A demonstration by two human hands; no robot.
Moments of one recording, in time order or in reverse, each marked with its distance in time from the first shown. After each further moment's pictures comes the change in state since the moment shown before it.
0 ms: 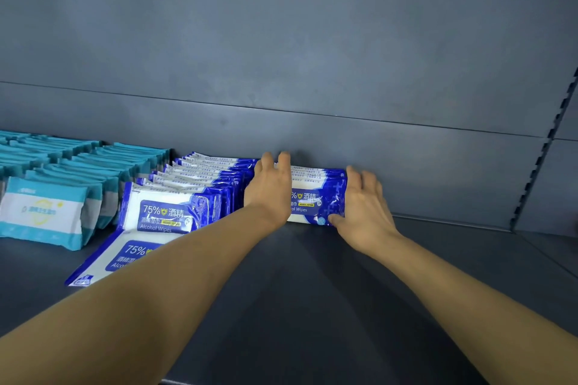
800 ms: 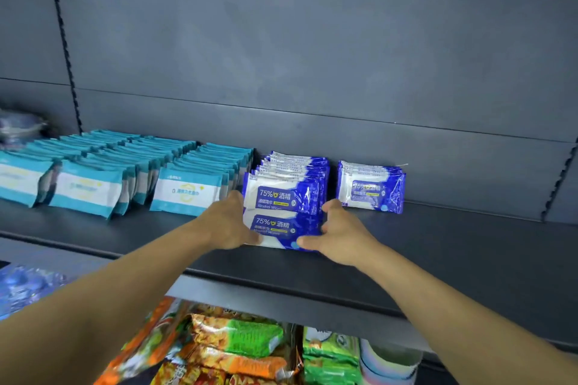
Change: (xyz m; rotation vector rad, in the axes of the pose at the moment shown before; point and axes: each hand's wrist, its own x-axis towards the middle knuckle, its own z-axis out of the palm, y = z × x) left_hand -0.133 -0.164 -0.122 -0.162 -0.350 -0.215; right_hand -0.087 -0.171 0.017 0.307 -0.376 0.142
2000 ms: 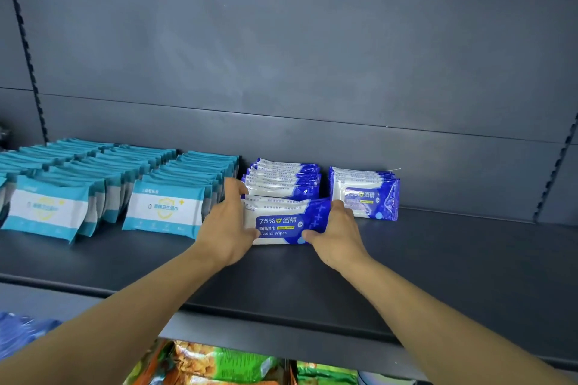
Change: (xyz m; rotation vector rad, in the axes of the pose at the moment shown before) left_hand 0.028 0.011 0.023 -0.183 0.293 0.155; right_hand 0.031 0.009 0.009 0.160 0.284 0.036
